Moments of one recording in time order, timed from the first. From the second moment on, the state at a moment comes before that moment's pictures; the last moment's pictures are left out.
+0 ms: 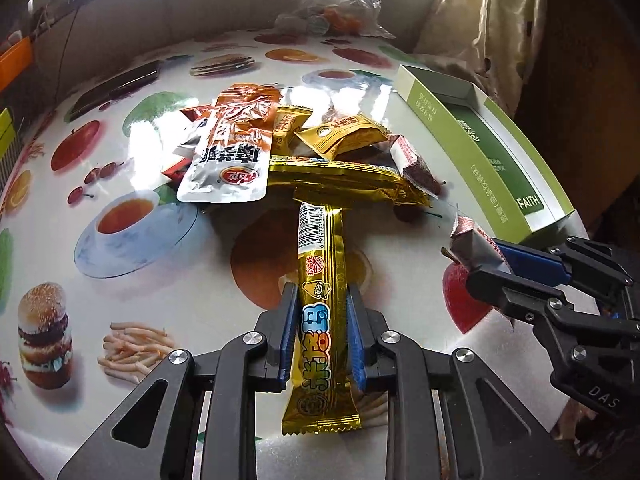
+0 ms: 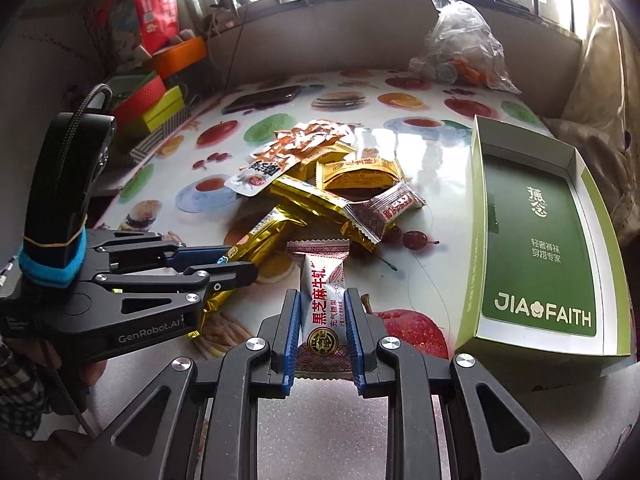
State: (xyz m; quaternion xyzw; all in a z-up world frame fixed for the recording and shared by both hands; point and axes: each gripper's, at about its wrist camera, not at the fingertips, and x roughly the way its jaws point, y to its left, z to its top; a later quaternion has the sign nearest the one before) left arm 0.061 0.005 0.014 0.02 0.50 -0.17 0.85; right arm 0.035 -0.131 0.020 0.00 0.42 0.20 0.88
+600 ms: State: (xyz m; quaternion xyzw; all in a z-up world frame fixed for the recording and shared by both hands) left arm 0.045 -0.010 0.073 -0.01 0.45 -0.20 0.87; right arm 0.027 -0.170 0.046 0.04 0.39 0.16 0.90
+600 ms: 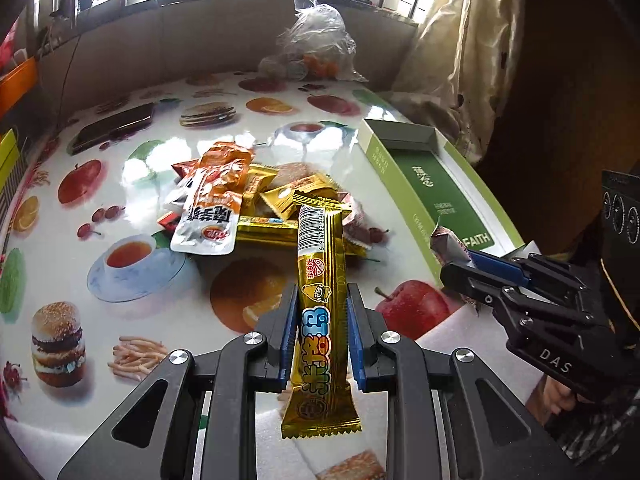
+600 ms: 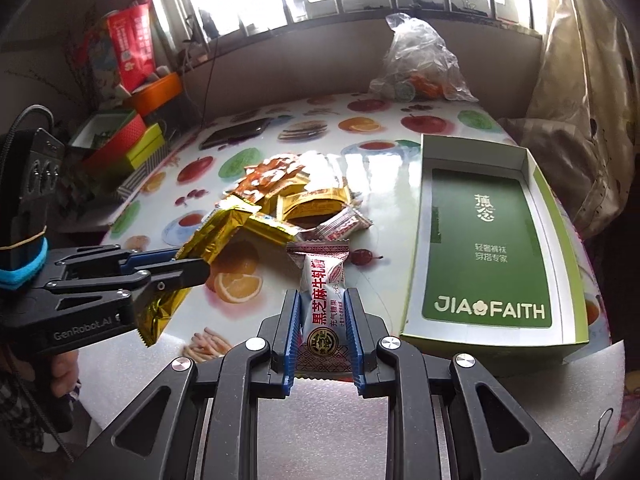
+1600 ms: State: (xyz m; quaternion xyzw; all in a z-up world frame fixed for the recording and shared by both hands) left arm 0.120 -0.162 0.069 -0.02 0.48 -0.29 0.83; right arm 0.090 -0.290 0.029 0.07 0.42 -0.01 0.90
